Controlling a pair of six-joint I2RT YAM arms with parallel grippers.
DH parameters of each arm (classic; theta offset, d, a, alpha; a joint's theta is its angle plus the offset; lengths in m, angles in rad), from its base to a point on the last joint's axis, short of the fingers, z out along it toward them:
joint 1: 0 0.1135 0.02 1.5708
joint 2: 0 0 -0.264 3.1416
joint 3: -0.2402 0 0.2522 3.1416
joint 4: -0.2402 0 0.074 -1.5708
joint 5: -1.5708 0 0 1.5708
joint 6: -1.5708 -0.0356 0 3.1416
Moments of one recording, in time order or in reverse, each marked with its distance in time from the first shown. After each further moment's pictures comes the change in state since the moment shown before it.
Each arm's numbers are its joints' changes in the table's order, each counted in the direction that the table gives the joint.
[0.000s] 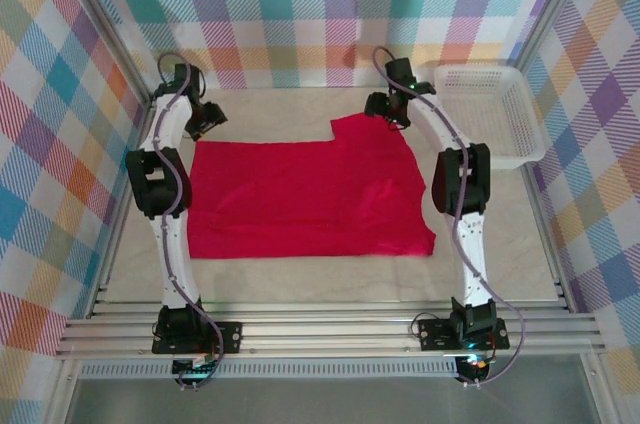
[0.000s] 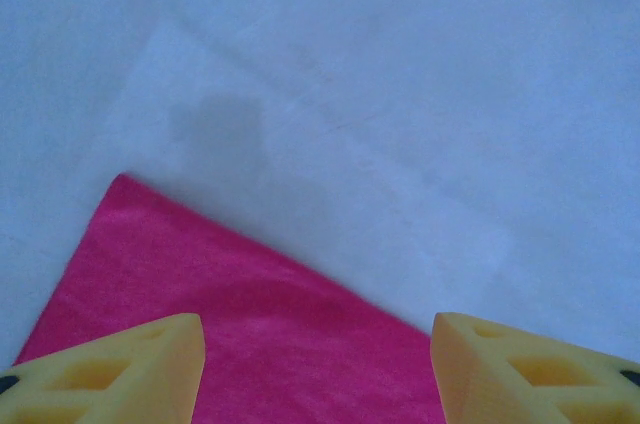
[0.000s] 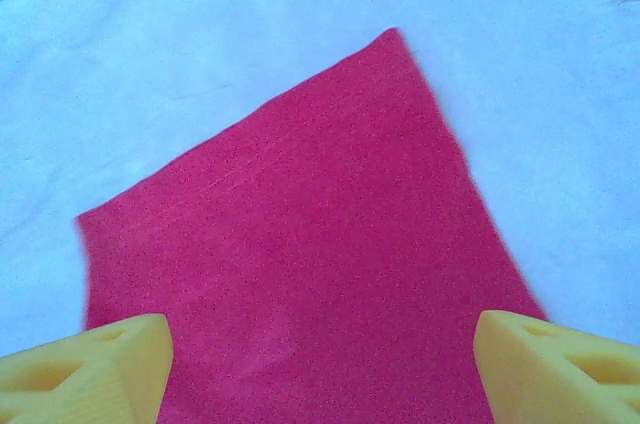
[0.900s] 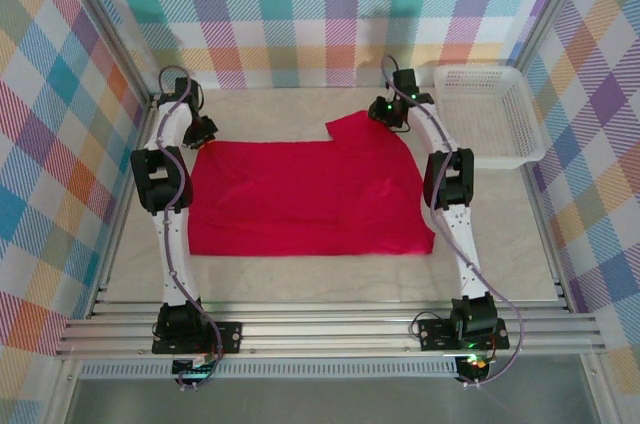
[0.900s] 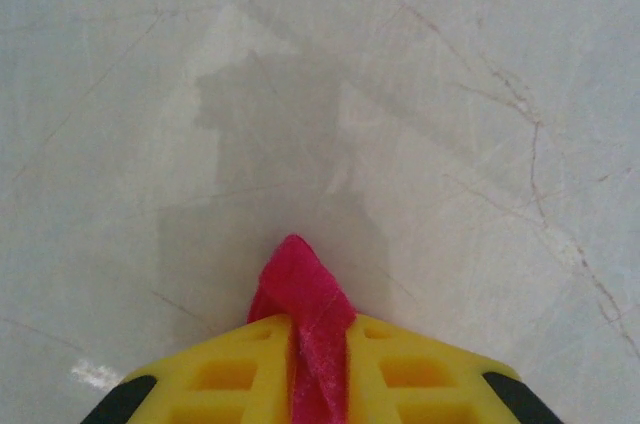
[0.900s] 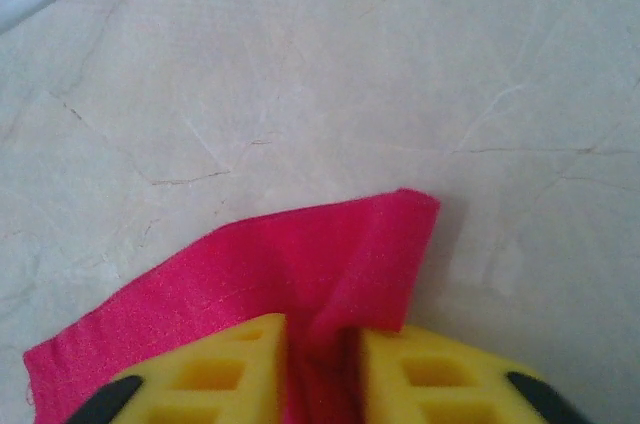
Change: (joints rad) left arm 0.034 -0.135 -0.068 -0.005 0.077 -0.029; right arm -0.066 -0.354 -0.342 0.078 0.331 -0.028
